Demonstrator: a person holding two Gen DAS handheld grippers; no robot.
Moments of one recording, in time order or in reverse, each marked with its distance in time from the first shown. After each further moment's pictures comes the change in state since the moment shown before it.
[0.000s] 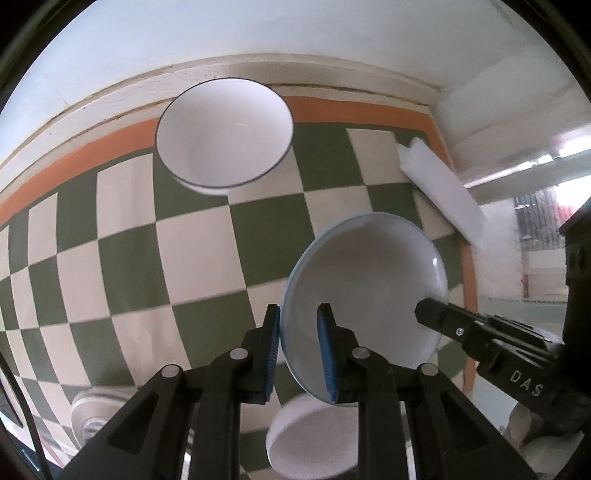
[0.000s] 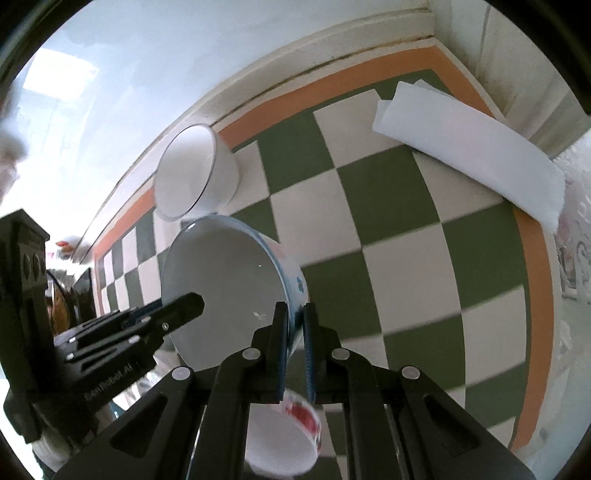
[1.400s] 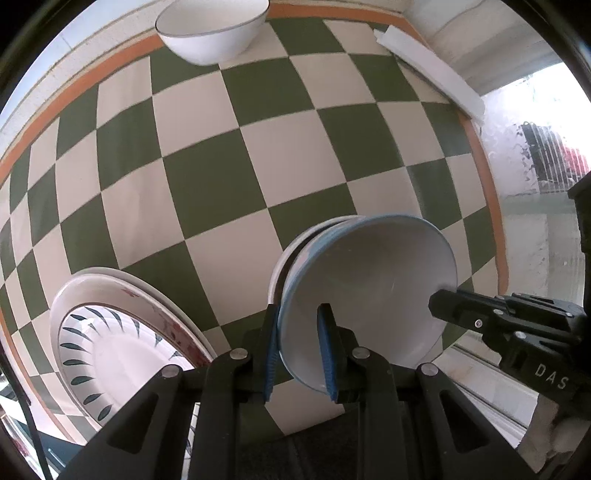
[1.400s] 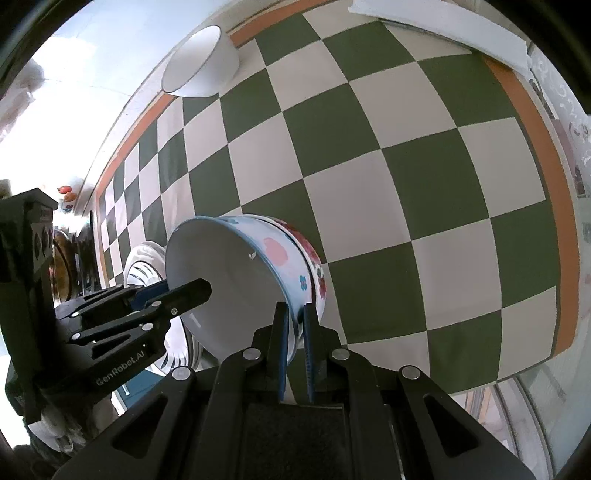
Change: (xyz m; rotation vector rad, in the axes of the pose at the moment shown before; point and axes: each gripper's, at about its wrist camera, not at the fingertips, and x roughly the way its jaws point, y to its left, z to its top) left arm 0.030 -0.004 -0.114 0.100 0.174 0.066; right arm 0.012 -0.007 -0.128 0.034 0.149 0.026
